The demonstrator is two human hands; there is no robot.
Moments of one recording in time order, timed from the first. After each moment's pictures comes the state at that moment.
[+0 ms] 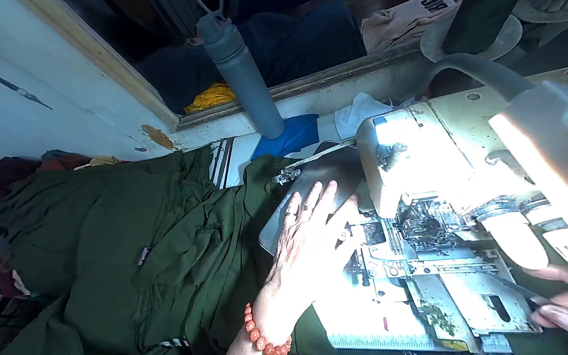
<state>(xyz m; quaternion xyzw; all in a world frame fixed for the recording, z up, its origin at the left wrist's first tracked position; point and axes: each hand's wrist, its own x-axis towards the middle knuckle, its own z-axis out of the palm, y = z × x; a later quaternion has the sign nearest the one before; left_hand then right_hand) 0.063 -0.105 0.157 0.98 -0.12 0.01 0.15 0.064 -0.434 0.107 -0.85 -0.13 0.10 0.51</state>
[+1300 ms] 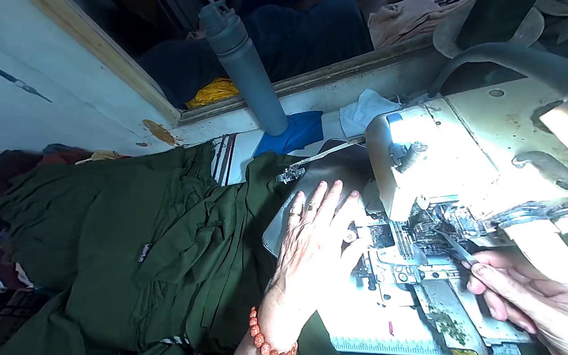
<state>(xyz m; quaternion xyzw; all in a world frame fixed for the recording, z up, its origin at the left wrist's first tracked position) 0.084 -0.095 0.103 0.98 -0.12 0.12 0.09 0.087 -0.378 0.067 -0.69 -0.03 0.09 0.72</state>
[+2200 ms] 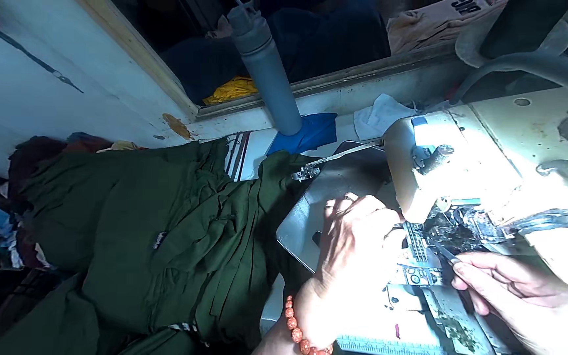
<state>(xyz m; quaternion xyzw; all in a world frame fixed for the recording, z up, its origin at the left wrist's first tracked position) 0.092 -0.127 0.123 0.93 -0.13 0.20 0.27 0.091 -0.355 0.061 -0.75 -0.09 0.03 0.66</state>
